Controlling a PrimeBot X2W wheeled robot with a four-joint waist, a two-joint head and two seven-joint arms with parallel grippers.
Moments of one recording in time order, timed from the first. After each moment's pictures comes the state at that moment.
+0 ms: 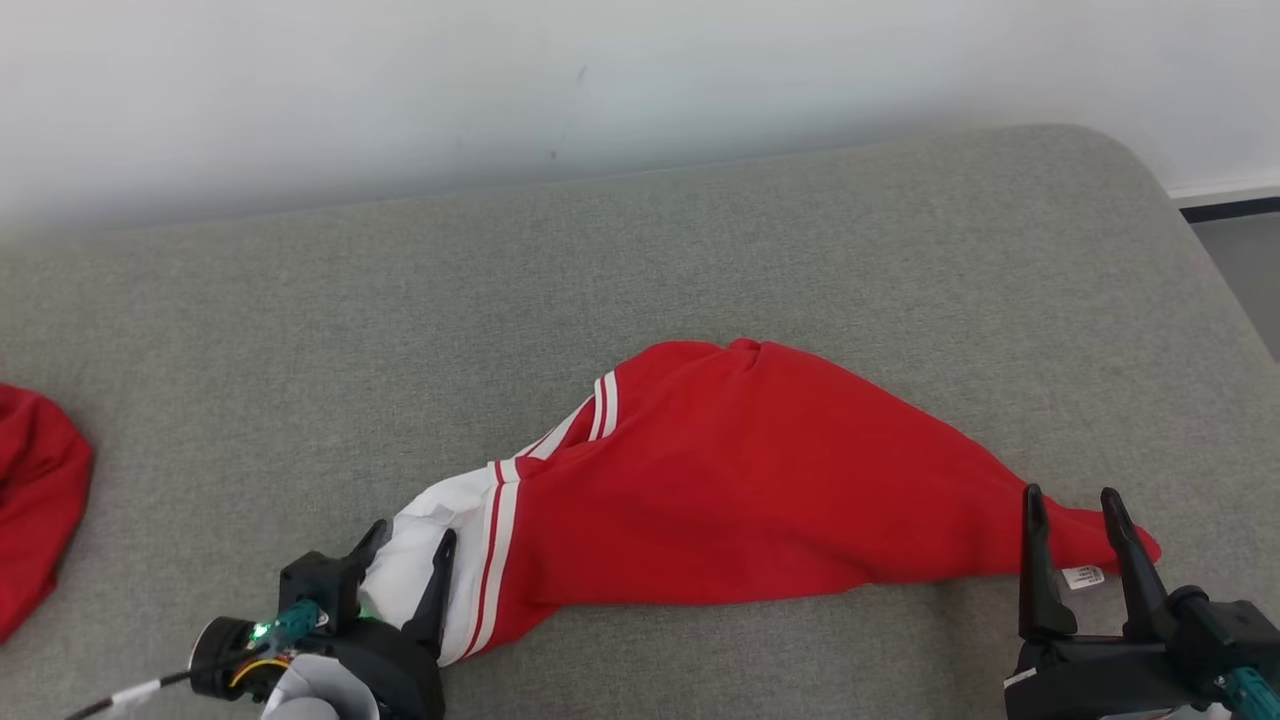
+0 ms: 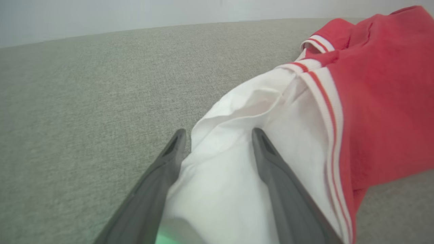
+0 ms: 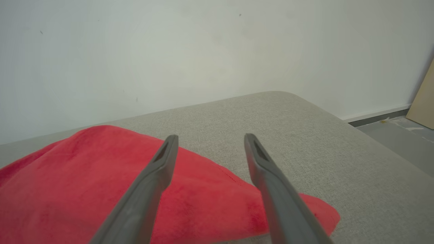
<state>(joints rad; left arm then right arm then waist) -0.39 0.19 -0.33 0.74 -0.34 -0.13 -0.26 -0.03 -0.07 -0.12 0.17 0.19 0.13 -0.26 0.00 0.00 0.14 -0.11</state>
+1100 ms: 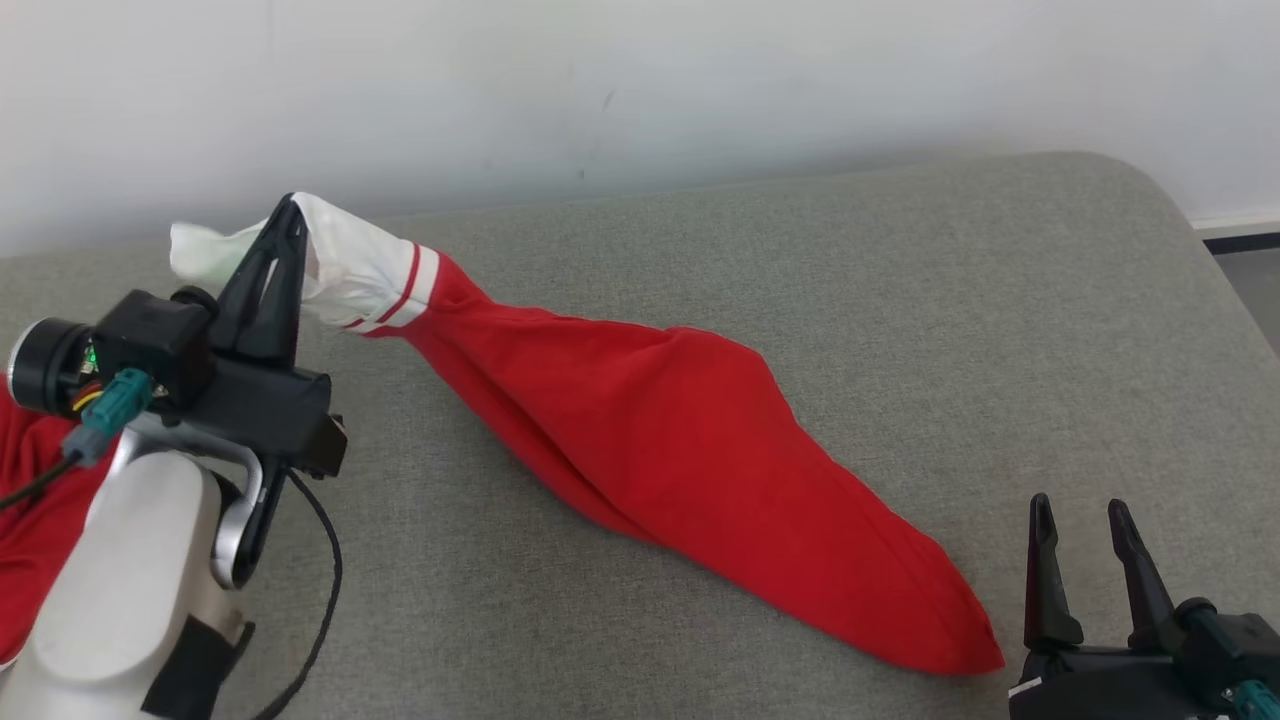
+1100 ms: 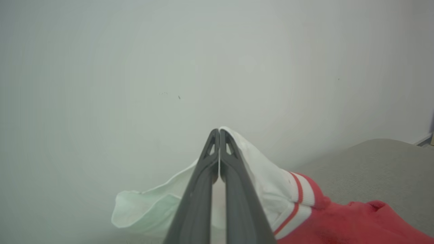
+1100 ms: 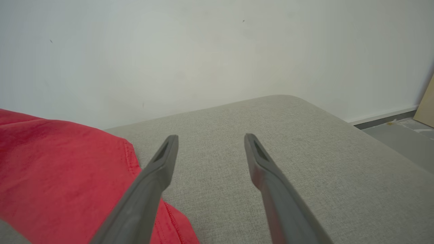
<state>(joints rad) -0.68 0.35 -0.30 0.47 -0.35 -0.12 -0.26 -0.01 -0.06 -0.13 0.16 0.19 0.13 -0.26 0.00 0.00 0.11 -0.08</state>
